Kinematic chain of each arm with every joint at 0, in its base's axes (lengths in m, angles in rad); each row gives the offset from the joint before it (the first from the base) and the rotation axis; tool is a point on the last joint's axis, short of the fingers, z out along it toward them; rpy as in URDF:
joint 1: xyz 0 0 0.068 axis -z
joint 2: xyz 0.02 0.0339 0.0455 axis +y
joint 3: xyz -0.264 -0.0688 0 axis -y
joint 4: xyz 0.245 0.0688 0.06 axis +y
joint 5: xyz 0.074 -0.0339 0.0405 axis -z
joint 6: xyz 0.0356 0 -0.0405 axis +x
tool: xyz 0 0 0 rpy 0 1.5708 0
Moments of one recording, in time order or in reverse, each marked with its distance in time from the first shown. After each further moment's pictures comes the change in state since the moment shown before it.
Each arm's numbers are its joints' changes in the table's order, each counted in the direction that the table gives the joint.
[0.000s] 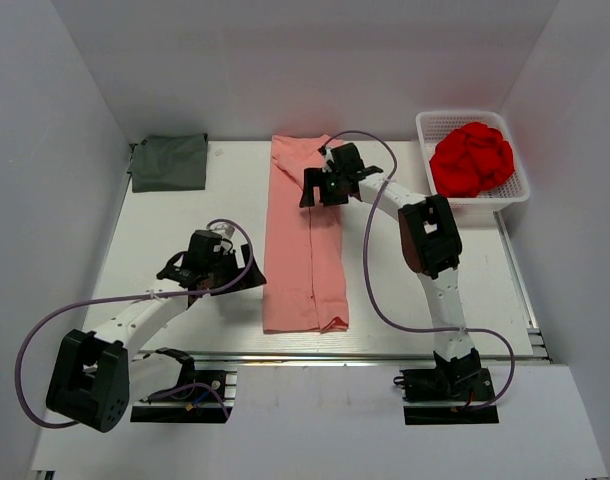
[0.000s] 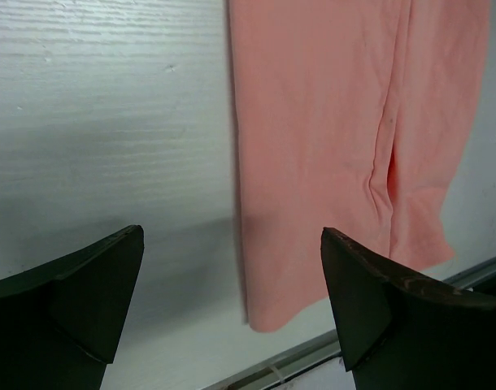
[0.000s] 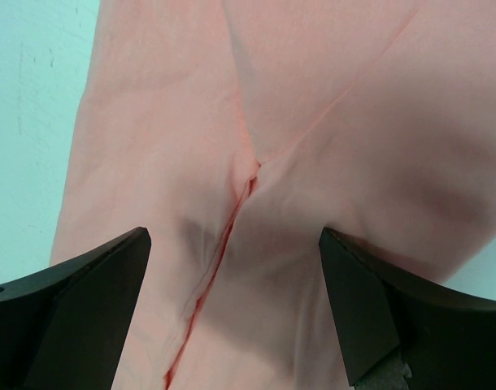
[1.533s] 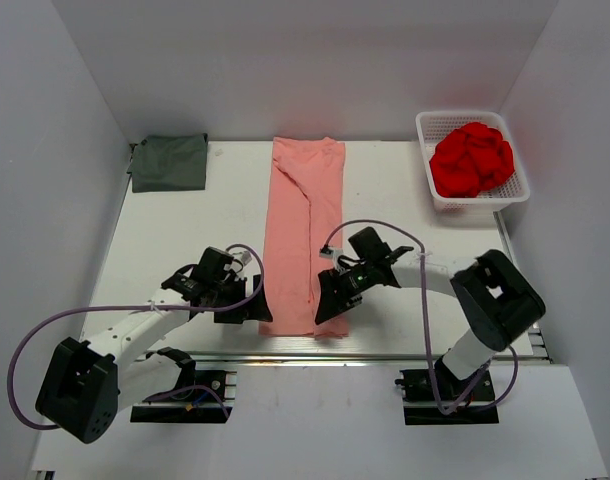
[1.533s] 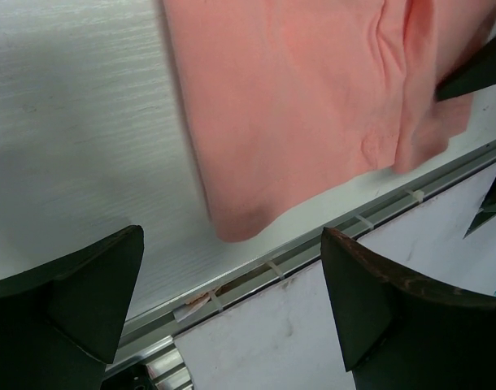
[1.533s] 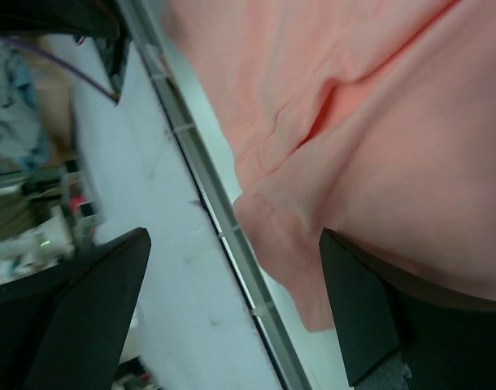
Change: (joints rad) left arm 0.134 -0.068 -0.040 0.232 0.143 0.034; right arm -0.192 -0.695 -1.099 -0.135 -0.591 -0.041
